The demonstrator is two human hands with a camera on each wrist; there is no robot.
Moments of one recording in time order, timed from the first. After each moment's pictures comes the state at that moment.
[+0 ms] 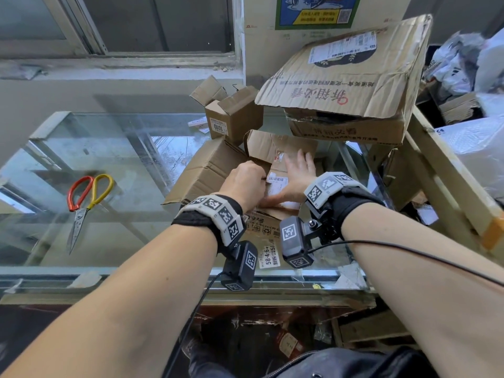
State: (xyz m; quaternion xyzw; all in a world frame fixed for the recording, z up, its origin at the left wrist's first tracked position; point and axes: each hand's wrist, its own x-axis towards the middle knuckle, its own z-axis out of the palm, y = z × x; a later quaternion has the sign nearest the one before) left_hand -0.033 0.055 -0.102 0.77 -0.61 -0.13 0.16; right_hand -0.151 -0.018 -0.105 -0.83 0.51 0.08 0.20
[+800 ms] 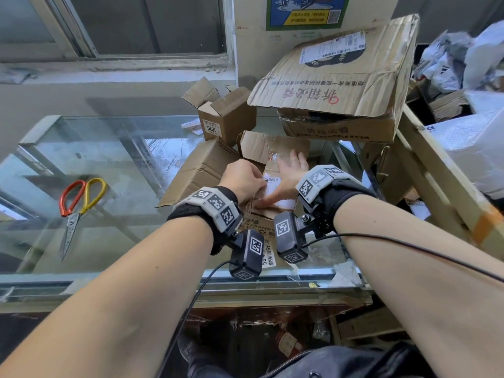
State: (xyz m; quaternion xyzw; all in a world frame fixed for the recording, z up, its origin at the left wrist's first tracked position) left_hand -0.033 0.044 -0.097 0.79 -0.50 -0.25 0.23; right_hand -0.145 -0.023 -0.100 -0.83 0.51 0.13 0.17
